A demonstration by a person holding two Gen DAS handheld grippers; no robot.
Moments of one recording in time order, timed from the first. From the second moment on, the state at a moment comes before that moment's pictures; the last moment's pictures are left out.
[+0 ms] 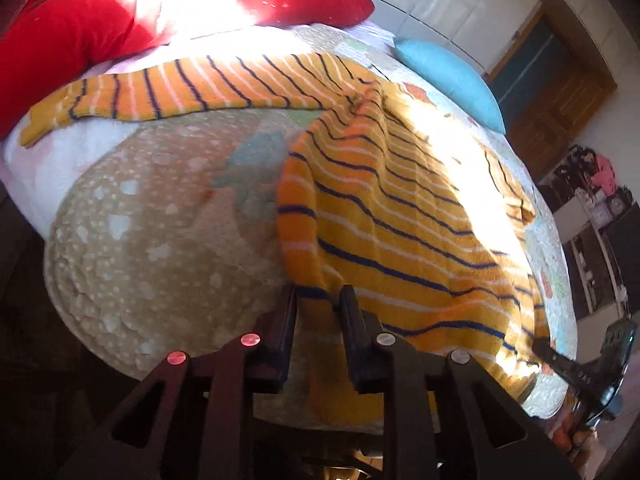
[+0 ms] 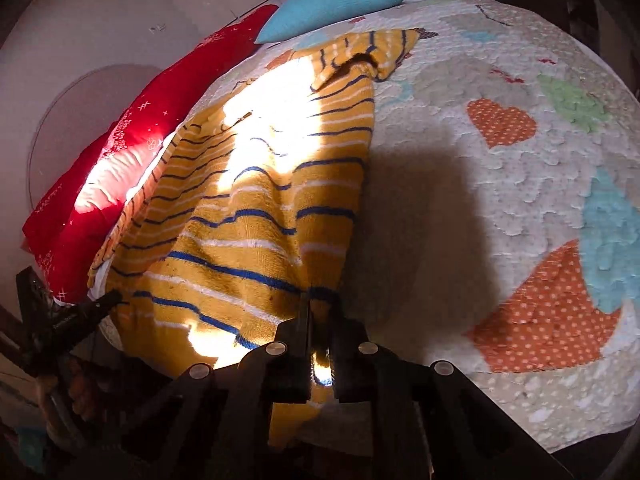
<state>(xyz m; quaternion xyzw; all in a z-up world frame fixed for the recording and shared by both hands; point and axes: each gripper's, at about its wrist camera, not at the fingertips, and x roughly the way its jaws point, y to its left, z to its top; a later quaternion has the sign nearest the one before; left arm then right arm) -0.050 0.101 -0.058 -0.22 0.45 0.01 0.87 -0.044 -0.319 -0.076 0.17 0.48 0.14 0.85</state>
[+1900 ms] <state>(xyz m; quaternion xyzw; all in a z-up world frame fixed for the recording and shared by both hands) 0.225 -0.161 -0.040 -0.11 0.48 -0.23 0.84 -0.036 -0.434 -0.079 0.26 0.41 0.03 0.88</state>
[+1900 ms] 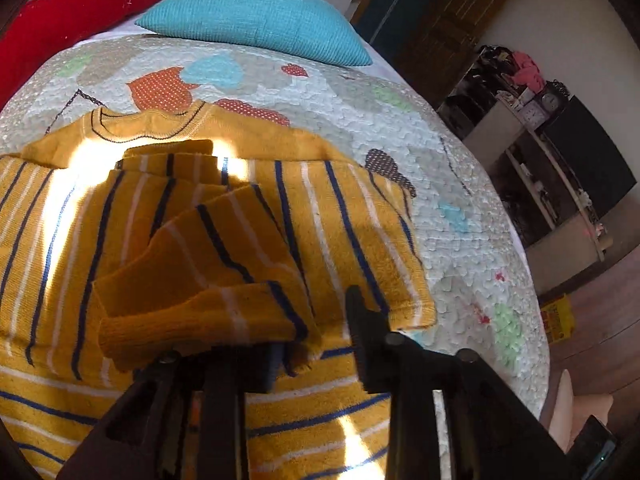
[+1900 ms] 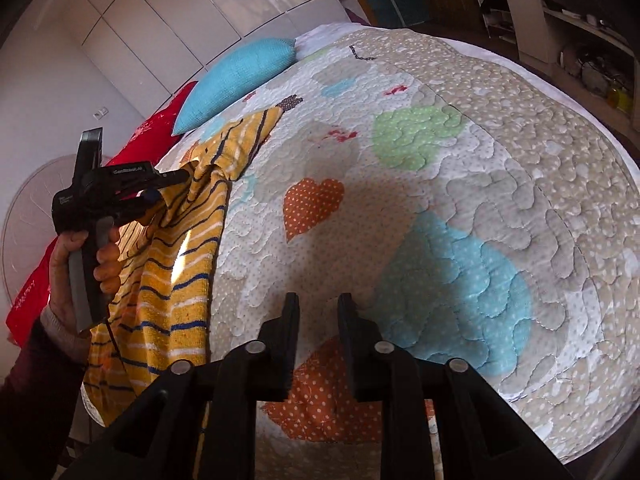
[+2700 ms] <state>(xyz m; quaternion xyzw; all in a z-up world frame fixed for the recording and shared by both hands) 0.059 0.091 -0.020 -0.15 0.41 -0.01 0.90 0.168 -0.166 -0.035 -0.17 0.39 0.14 0.89</state>
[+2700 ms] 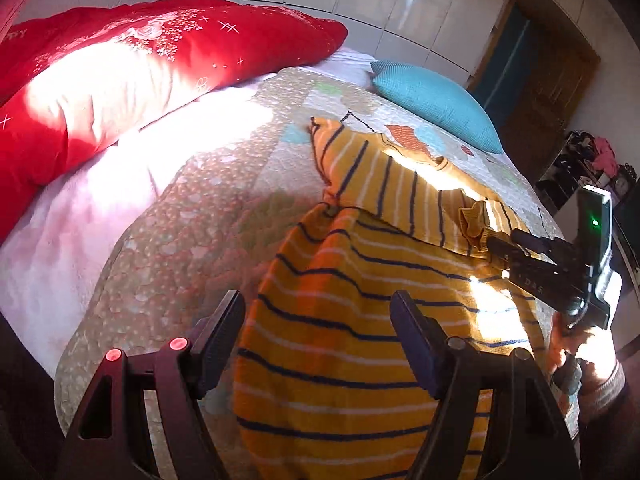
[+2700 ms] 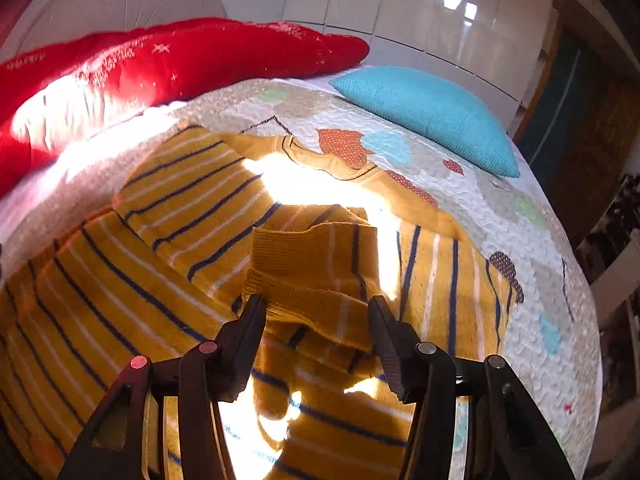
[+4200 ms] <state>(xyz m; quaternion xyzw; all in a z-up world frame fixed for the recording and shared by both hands) 0.051 0.108 -0.068 -0.19 0.45 -0.03 0.87 0.131 -0.381 -0.046 0.23 0.44 0.05 0.87</state>
